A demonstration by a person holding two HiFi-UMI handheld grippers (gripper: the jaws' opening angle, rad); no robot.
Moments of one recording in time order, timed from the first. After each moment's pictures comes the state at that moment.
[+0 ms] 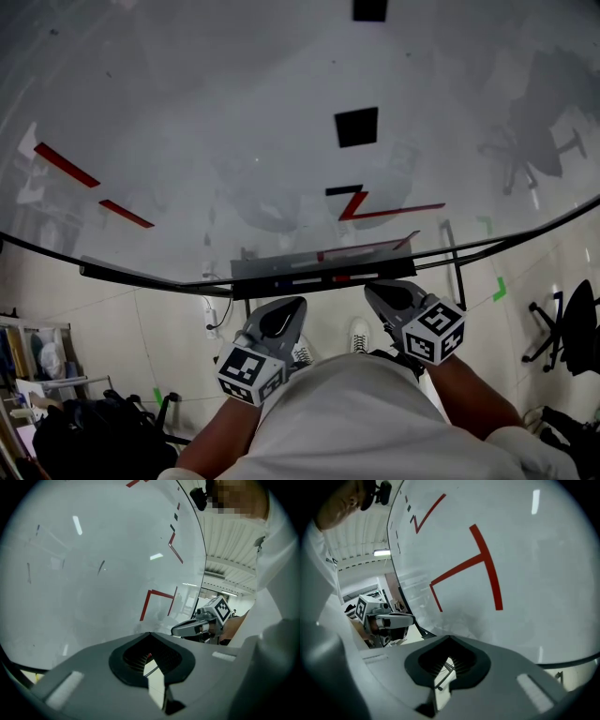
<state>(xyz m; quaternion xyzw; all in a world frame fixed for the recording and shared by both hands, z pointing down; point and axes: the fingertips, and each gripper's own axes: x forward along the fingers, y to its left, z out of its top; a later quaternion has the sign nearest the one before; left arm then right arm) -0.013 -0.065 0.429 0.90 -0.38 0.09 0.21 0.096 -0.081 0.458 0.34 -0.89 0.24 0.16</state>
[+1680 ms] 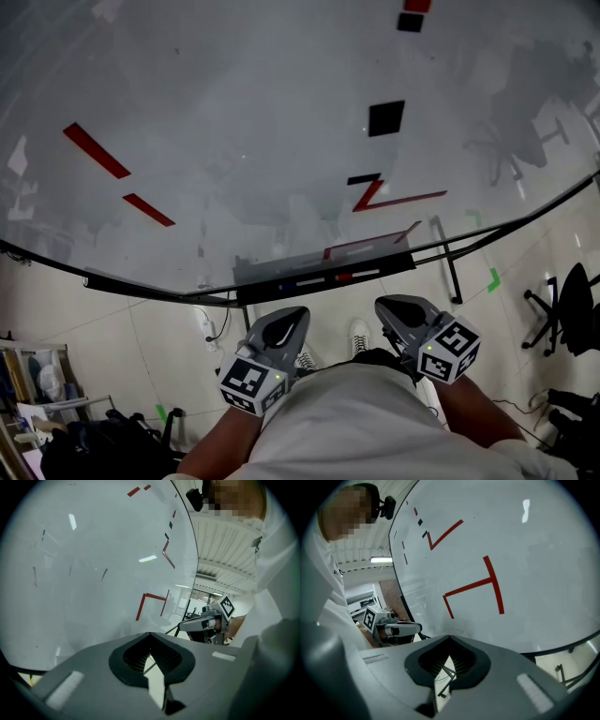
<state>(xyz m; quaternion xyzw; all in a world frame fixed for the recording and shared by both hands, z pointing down) -0.027 -0.044 0.420 0.92 -0.33 0.08 0.20 0.092 -0.041 0.421 0.39 -0.88 0.24 0.11</state>
